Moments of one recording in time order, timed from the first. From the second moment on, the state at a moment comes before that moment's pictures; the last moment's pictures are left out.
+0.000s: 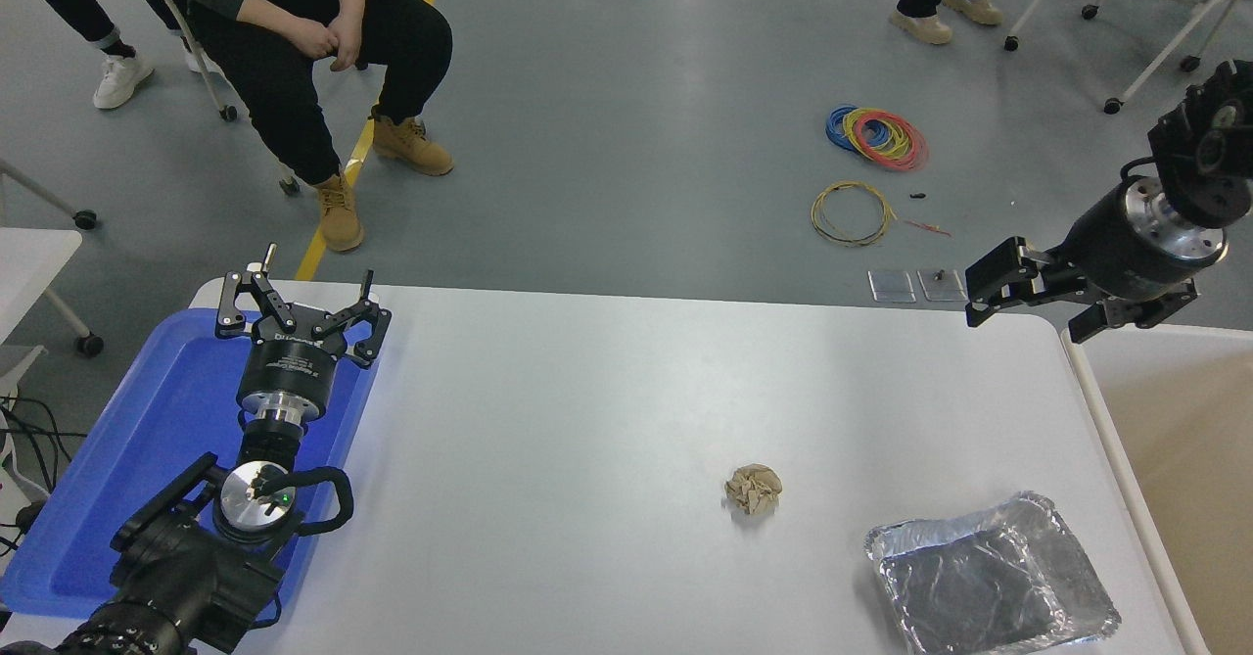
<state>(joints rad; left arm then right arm) -0.50 0.13 -1.12 -0.54 -0.09 -0.62 -0.36 1.99 -0.49 -1.43 1.19 -0.25 0.65 0.16</state>
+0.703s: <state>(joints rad) -0.50 0.13 -1.12 -0.54 -0.09 -0.62 -0.36 1.86 -0.67 -1.47 1.27 -0.39 0.48 0.16</state>
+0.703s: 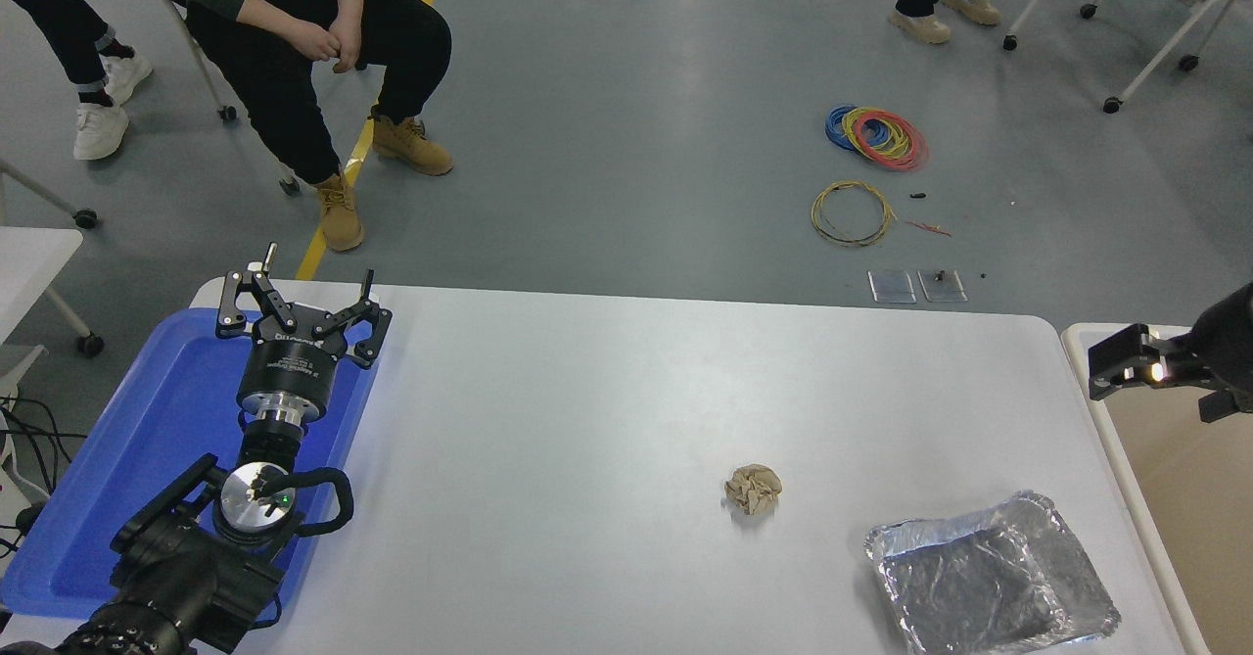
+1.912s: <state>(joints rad) -0.50 0.13 -1.12 -0.54 -0.09 -0.62 -0.36 1.54 -0.78 -1.40 1.42 0.03 0.33 0.16</state>
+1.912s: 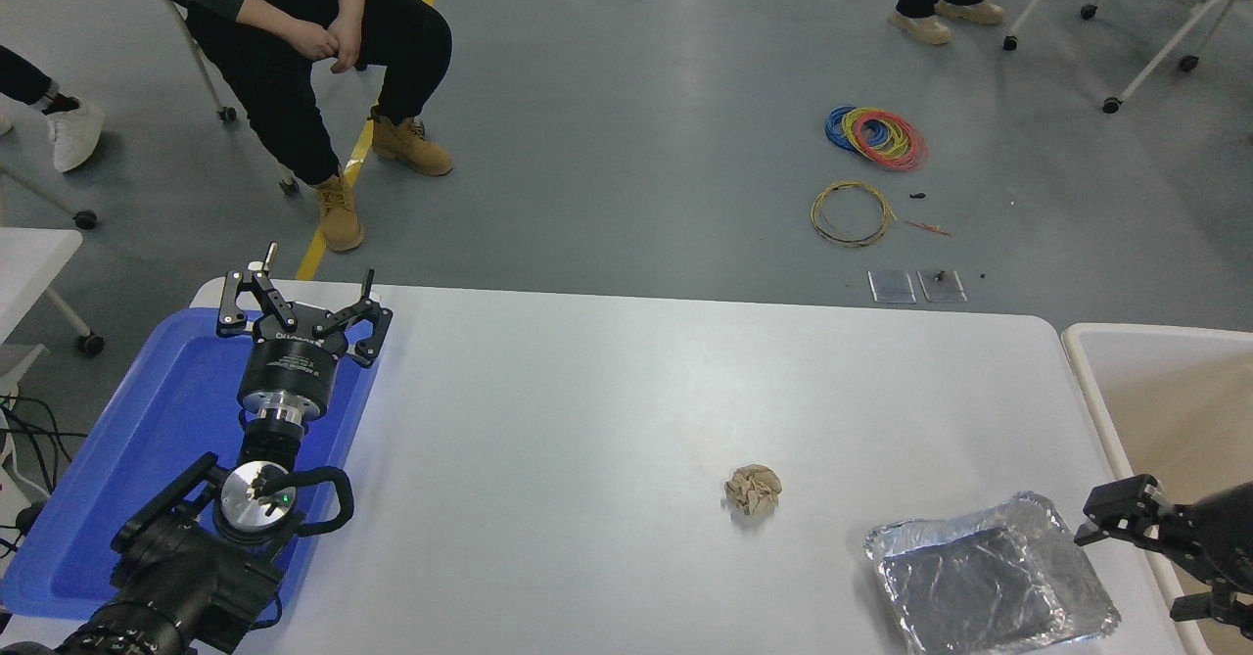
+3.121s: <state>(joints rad) -0.50 0.13 -1.12 -0.54 -0.09 -0.62 -0.36 1.07 -0.73 -1.02 1.37 0.13 -0.06 0.17</state>
